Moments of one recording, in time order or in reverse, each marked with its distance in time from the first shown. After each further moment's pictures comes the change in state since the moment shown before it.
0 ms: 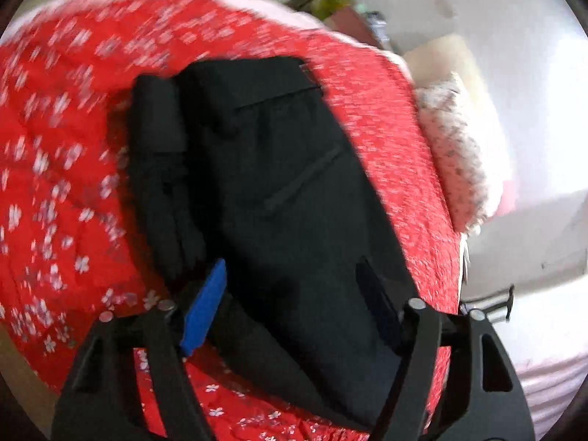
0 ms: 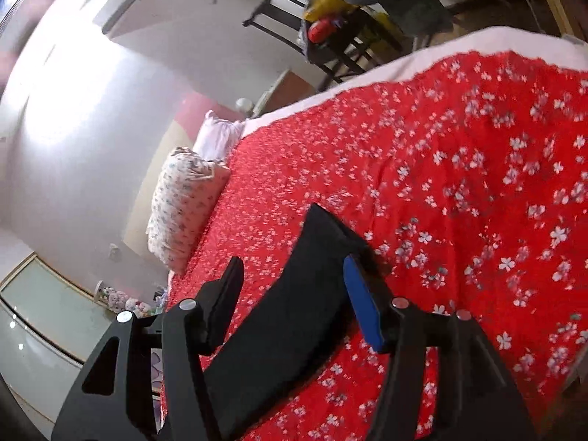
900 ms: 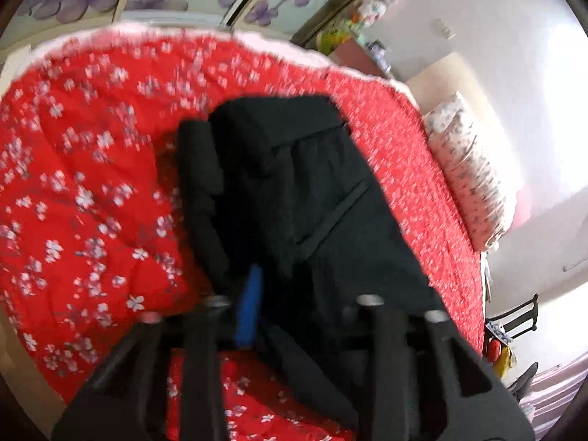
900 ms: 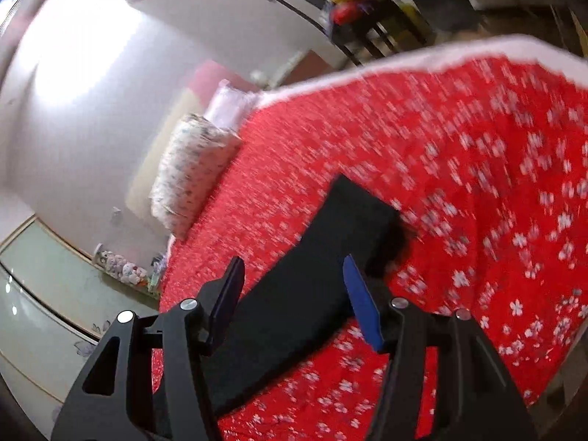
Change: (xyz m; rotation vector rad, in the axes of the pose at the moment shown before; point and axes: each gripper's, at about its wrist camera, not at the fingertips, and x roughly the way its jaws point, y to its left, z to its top) left arm -0.034 0.016 -0.009 0.102 -0.197 0.058; right arm 0.012 0.018 -0.012 -0.057 0.141 -0.069
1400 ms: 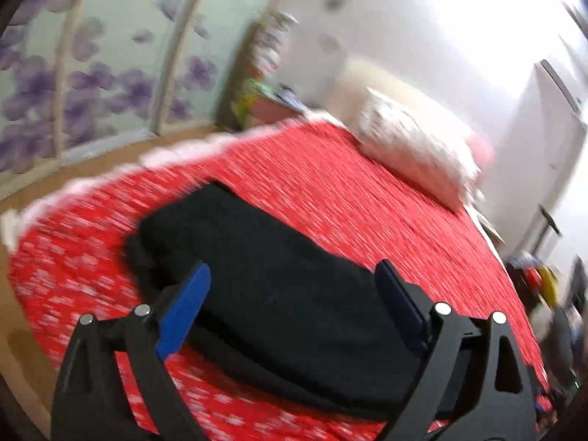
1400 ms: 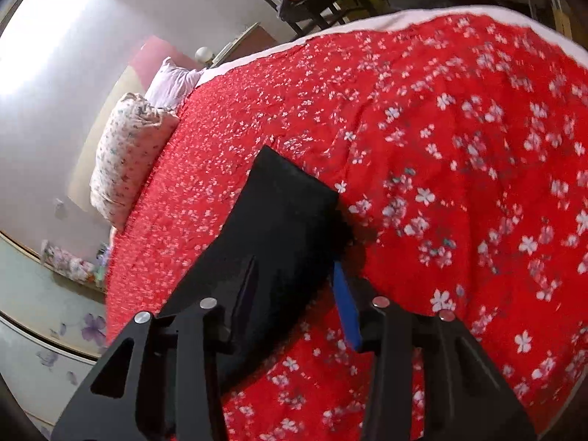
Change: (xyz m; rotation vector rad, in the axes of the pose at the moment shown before) left arm -0.066 -0.109 -0.051 0.468 -0.197 -0.073; right arm 0.053 -0.012 -0.003 -0.029 0.019 -0.216
